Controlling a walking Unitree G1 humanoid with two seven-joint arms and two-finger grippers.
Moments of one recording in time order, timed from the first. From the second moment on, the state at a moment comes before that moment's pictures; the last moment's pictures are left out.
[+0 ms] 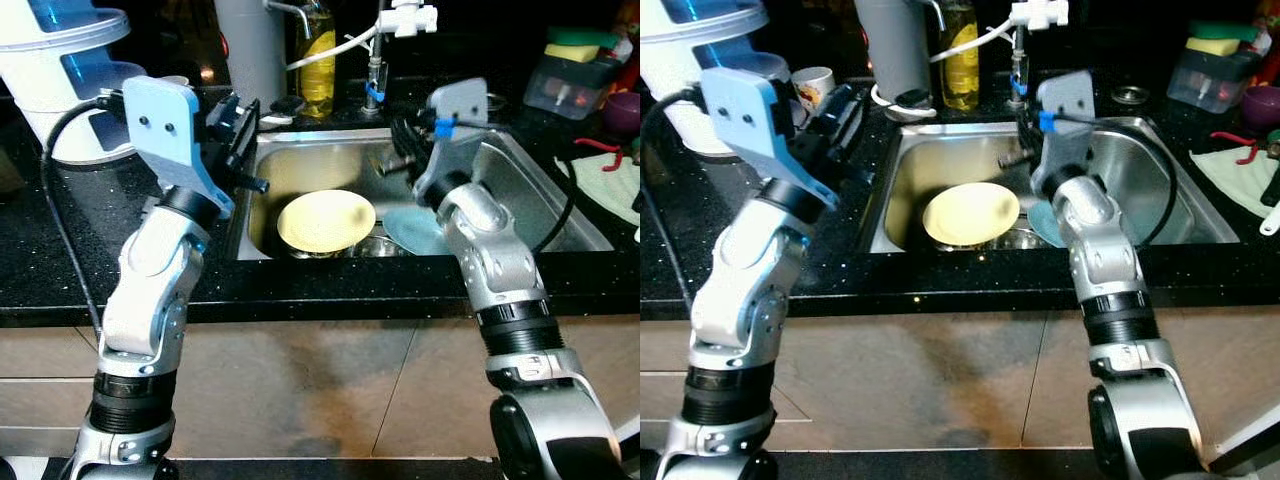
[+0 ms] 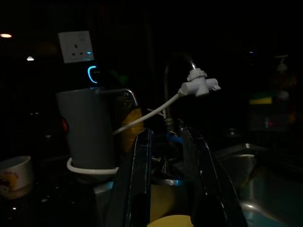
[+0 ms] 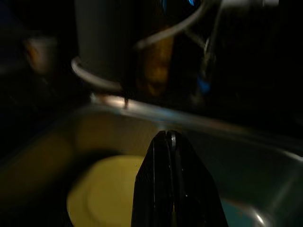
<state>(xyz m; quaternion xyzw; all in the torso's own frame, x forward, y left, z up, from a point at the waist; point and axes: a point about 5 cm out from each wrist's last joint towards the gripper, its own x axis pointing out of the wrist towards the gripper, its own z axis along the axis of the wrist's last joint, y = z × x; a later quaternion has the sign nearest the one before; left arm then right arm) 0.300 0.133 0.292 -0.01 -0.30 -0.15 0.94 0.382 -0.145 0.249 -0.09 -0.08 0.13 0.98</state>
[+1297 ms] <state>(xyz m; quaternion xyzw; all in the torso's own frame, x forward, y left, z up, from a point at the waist) 0.320 0.113 0.223 -0.10 -0.16 -0.23 0.95 0.377 -0.135 0.252 0.08 -0.07 0.21 0.97</state>
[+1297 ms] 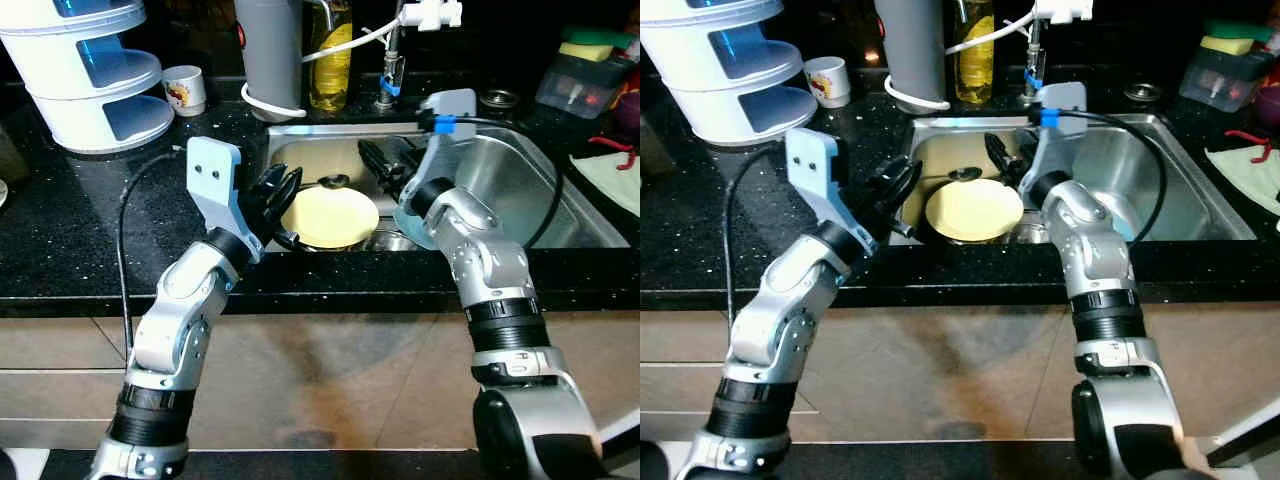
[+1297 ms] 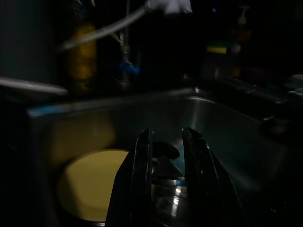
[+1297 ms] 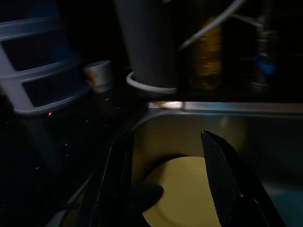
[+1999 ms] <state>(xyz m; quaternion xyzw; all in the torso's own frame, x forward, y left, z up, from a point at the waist) 0.374 0.135 0.229 -0.06 -0.13 -0.15 0.98 0.365 -0.151 0.266 0.08 -0.11 0.21 0.97</state>
